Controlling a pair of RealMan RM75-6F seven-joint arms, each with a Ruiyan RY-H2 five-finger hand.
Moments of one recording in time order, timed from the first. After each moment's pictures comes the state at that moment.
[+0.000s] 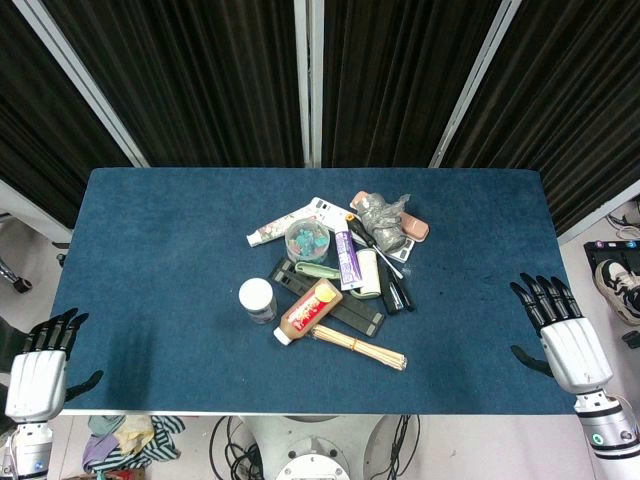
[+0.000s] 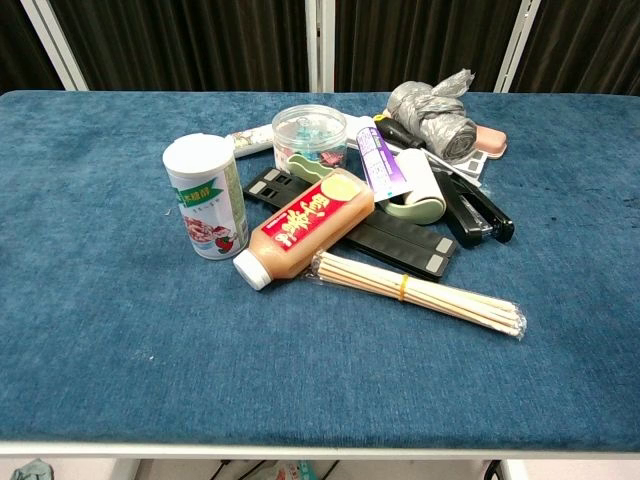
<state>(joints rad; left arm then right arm) 0.01 -1.30 -0.03 -1.57 1.54 1.60 0.19 0.20 -1.13 -0.07 -1.54 -1.63 1.59 -0.02</state>
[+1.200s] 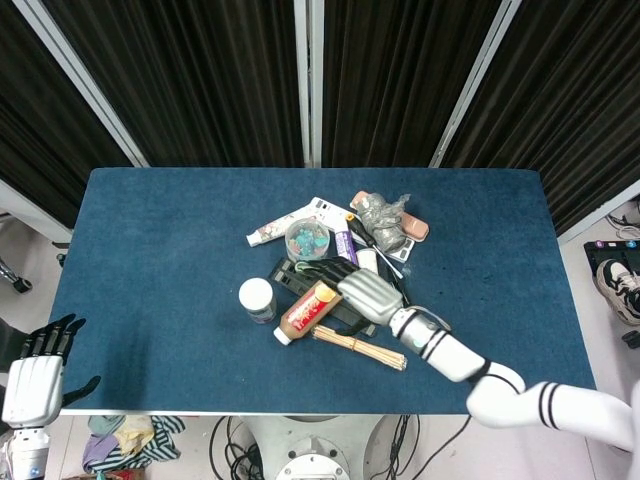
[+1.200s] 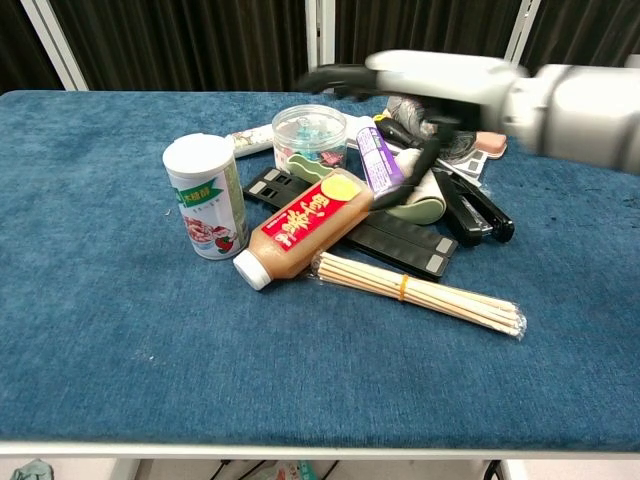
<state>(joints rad) 0.03 -1.29 -0.01 -1.56 1.54 1.61 0.16 0.86 -1.47 0.24 -1.57 -1.43 0.73 0.19</state>
